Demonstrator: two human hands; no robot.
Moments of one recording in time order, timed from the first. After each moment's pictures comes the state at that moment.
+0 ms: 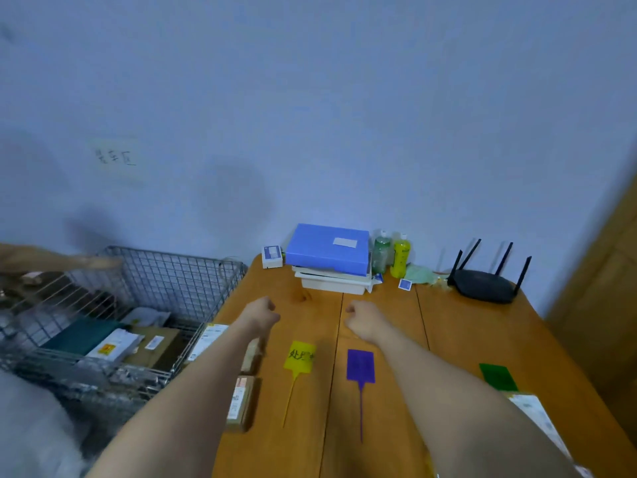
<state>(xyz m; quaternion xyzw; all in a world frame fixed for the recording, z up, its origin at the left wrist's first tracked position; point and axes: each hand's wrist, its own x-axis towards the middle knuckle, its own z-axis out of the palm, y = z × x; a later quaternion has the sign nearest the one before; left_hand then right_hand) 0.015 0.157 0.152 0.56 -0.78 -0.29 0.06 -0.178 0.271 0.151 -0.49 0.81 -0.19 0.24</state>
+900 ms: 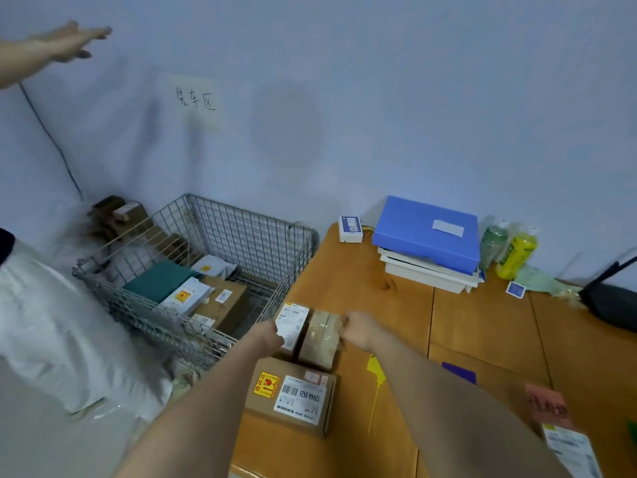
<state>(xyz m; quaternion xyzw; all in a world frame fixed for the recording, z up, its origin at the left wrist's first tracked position) 0.156 0.030 0.050 0.65 -0.69 -0.31 -0.06 -0.038 0.091 0.085 -0.55 0.75 -0.08 0.36</state>
